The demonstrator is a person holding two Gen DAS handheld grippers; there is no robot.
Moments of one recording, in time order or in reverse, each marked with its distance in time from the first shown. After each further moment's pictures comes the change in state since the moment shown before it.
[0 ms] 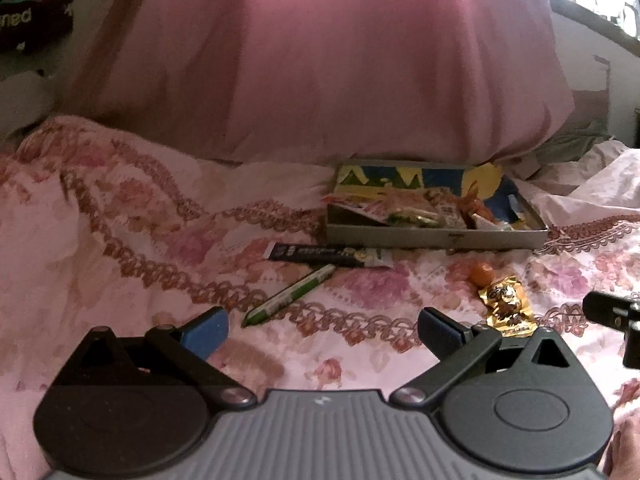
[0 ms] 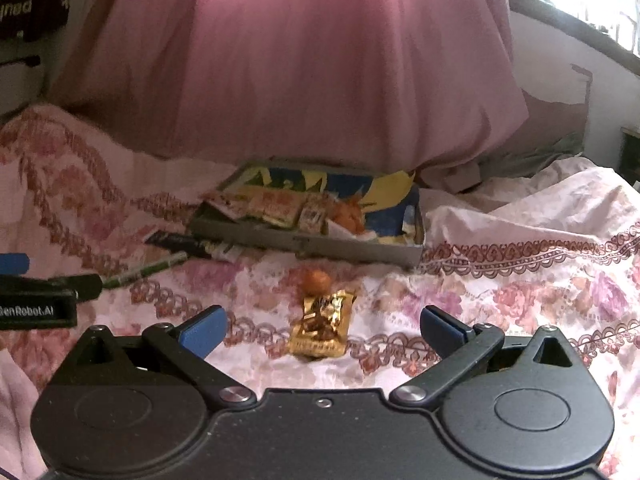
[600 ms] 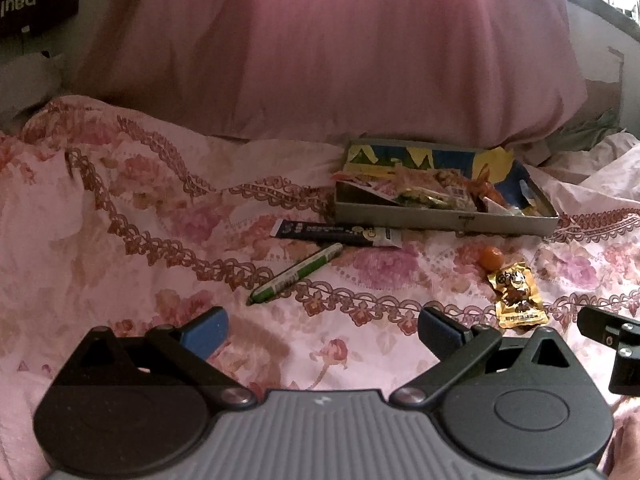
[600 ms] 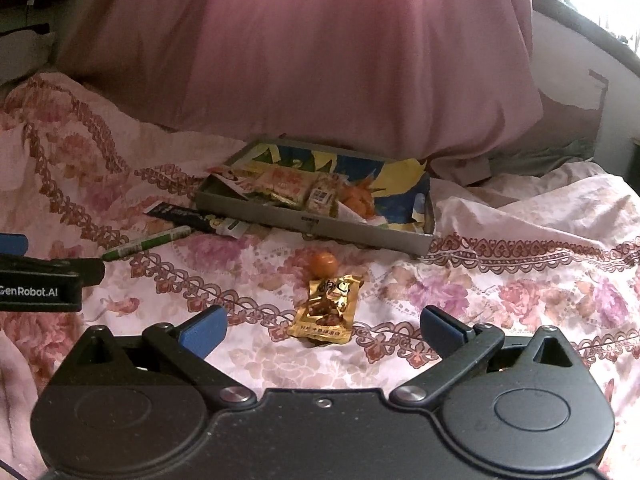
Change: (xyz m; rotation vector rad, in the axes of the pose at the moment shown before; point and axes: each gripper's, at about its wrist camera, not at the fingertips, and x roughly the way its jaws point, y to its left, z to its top) left arm 0.009 0.004 -0.001 -0.017 0.063 0.012; right arm 0.011 0.011 -0.001 -0.049 0.053 0.001
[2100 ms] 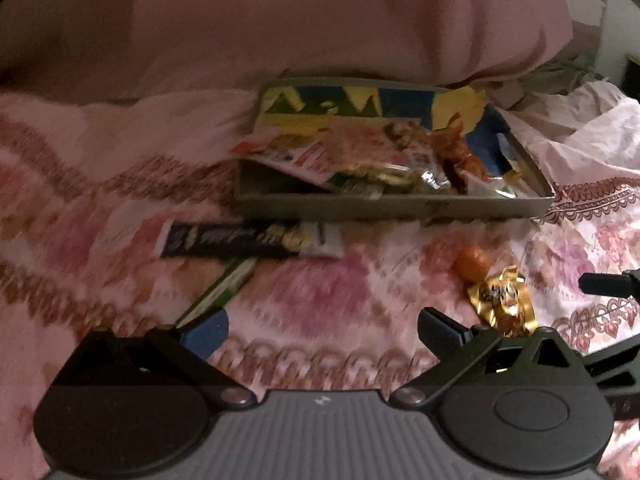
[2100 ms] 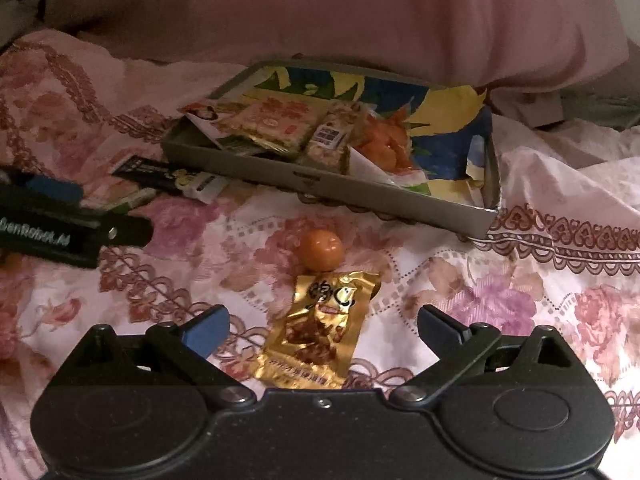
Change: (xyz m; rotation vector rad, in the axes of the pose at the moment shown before) left arm 0.143 -0.041 0.075 0.123 0.235 -0.206; right arm 0.149 -0.037 0.035 -0.034 0.256 0.133
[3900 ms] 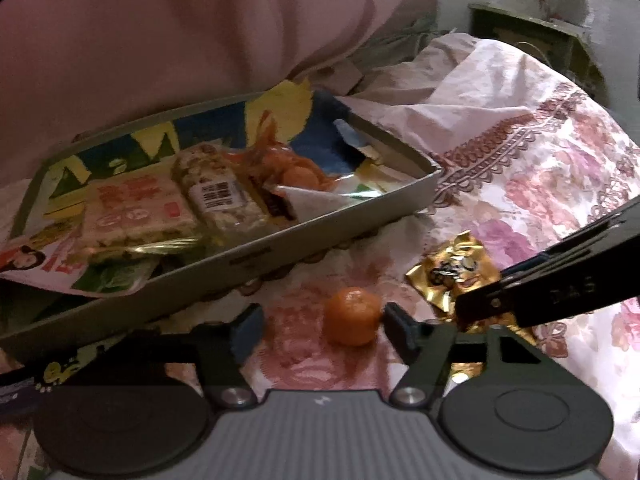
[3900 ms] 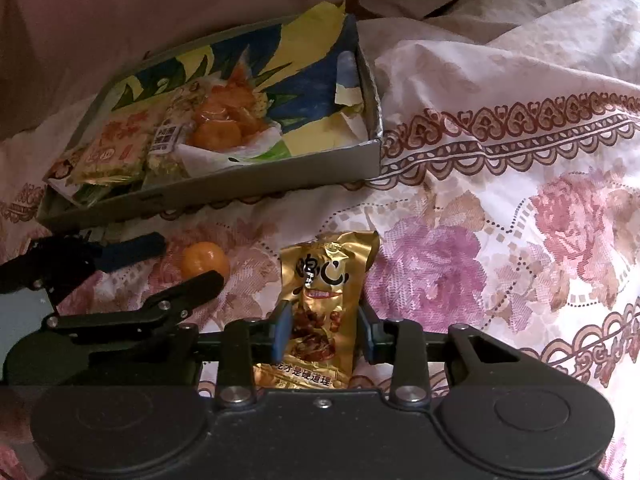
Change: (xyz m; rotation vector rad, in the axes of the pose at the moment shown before) left arm 0.095 -0.086 0.014 0.350 -0.134 -0.353; right arm 0.037 -0.074 0.010 0.424 0.151 -0.077
